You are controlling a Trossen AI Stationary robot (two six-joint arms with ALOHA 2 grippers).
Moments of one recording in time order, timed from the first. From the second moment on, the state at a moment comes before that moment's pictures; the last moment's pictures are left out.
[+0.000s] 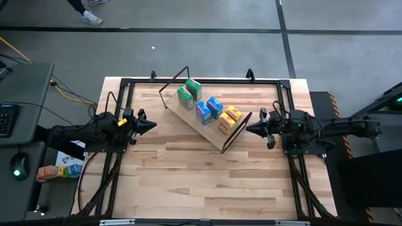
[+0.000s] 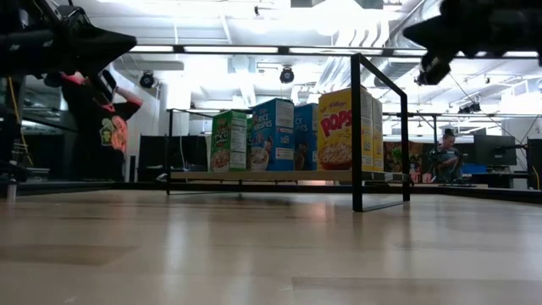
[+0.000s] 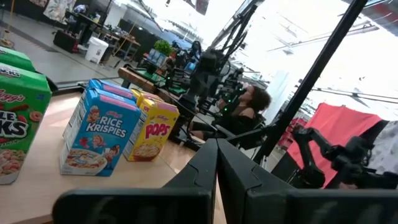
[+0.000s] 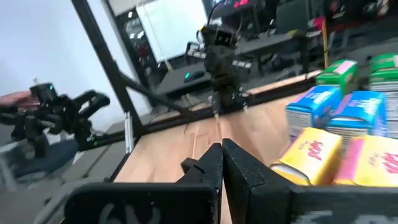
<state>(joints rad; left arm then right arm) 0.07 0.01 0.01 0.17 0.04 -0.50 -0.02 0.49 0.26 0.24 -0.10 0.29</state>
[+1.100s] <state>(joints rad) 0.07 0.00 0.01 0.01 -0.01 -0.49 -0.05 0.03 0.01 0.02 -0.04 0.27</state>
